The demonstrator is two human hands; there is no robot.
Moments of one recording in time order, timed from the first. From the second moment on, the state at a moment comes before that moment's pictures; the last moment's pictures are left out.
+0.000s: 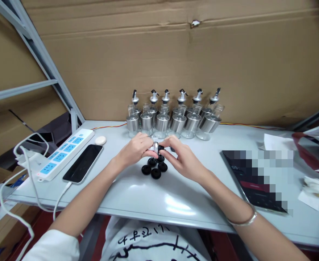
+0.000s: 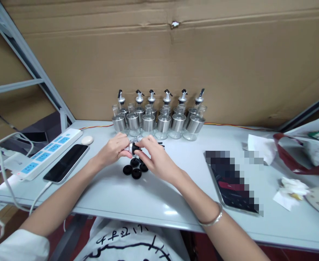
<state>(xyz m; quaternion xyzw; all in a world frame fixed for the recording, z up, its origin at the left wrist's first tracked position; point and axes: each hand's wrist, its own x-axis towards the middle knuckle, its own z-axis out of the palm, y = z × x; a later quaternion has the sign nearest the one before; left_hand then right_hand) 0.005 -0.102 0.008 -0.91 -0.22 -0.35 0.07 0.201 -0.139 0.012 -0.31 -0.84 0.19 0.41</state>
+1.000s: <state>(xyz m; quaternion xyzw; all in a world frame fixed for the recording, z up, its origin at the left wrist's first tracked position) 0.002 -0.111 0.019 -0.90 -0.20 -0.33 0.22 0.205 -0.139 0.019 -0.36 -0.82 0.33 0.30</state>
